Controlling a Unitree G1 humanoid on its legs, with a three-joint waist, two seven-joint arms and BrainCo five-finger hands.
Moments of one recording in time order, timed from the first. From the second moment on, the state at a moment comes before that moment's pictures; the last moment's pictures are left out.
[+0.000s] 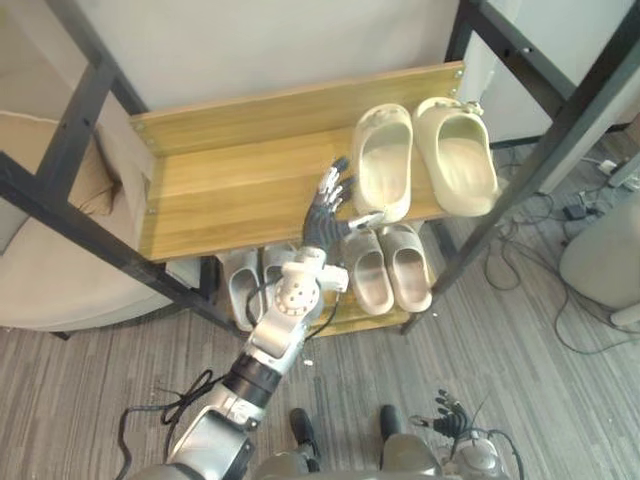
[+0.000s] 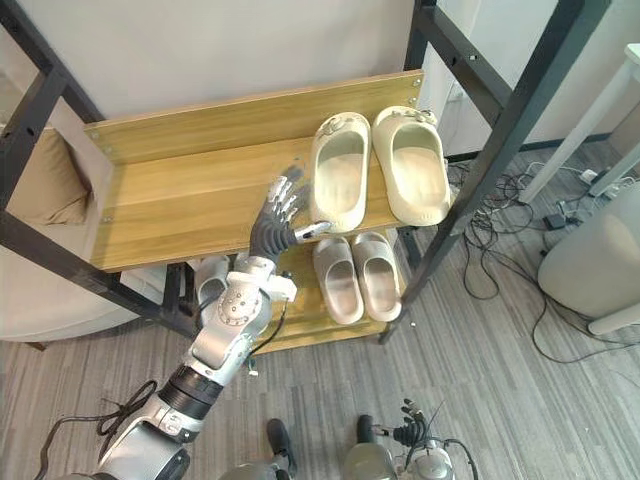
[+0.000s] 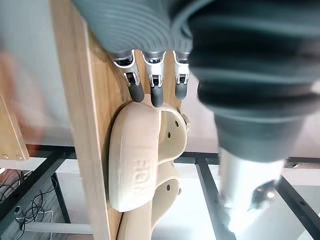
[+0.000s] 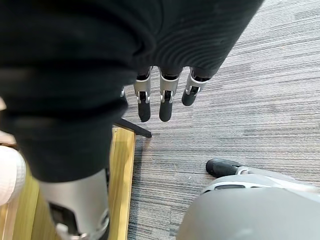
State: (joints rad) left arm -0.45 0.05 -0.40 0.13 -0.25 -0.12 0.24; right arm 0.13 -0.18 0.01 0.81 -0.08 -0.08 -0.09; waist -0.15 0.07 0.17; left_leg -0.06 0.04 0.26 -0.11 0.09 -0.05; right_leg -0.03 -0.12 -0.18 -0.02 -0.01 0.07
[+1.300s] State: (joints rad) left arm -0.53 0.05 -0.44 0.19 -0.30 -0.10 0.24; right arm 0.08 -0.14 0.01 0.85 -0.08 -0.07 -0.10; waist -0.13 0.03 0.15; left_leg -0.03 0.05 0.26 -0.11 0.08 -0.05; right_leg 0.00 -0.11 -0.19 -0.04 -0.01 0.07
